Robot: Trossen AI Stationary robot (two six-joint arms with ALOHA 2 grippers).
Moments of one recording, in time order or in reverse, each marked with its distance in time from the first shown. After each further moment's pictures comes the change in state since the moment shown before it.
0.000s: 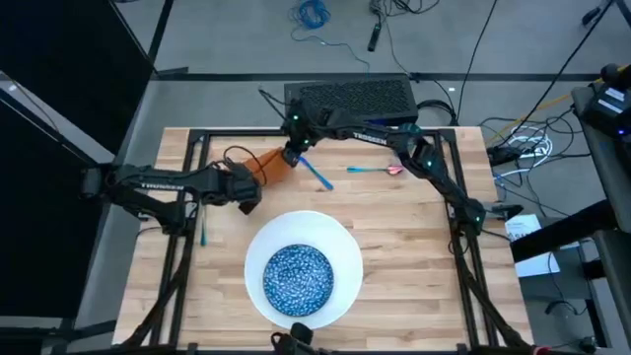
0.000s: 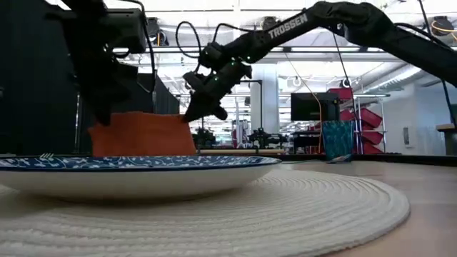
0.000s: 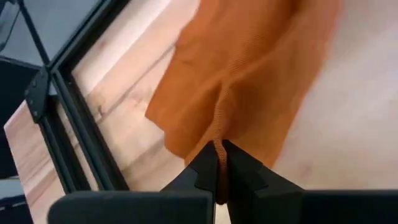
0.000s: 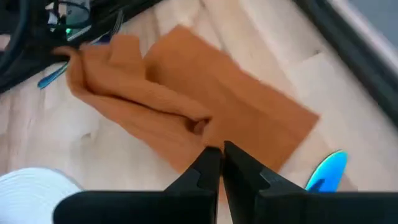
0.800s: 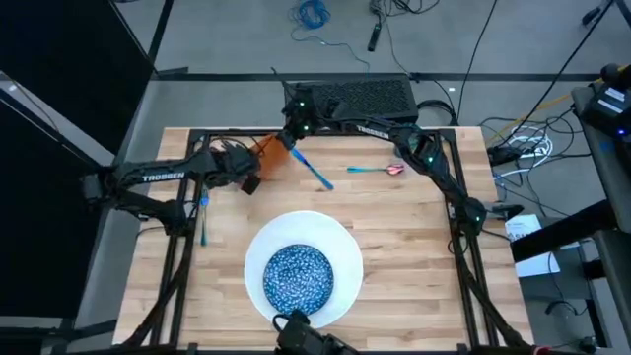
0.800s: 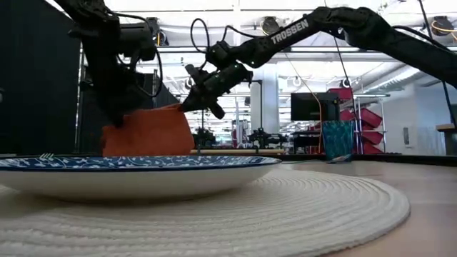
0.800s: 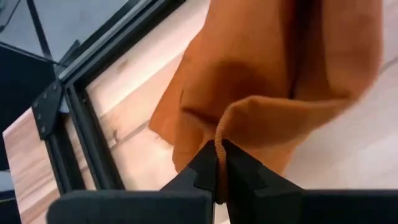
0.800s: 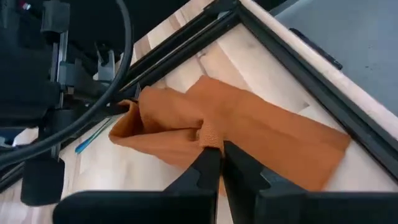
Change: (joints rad) left arm 0.240 0.000 -0.002 0.187 0.042 0.235; right arm -0.060 0.002 0.001 0.179 -0.111 0.149
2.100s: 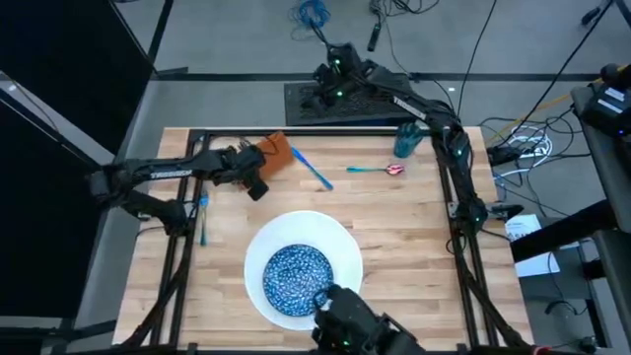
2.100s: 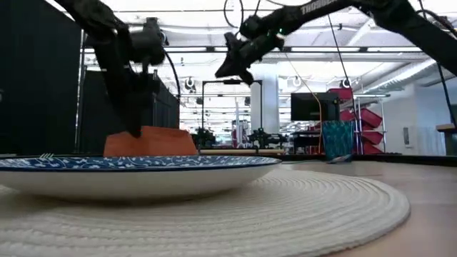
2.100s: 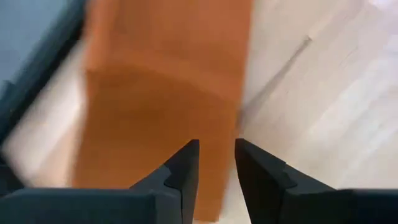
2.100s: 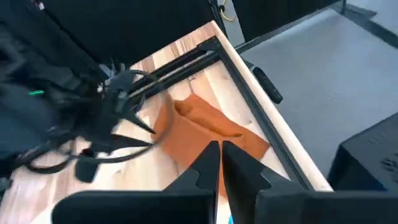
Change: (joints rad) left arm 0.048 0.109 0.000 0.193 0.264 0.270; right arm -0.168 -0.271 0.000 -0.291 -0.047 -0.223
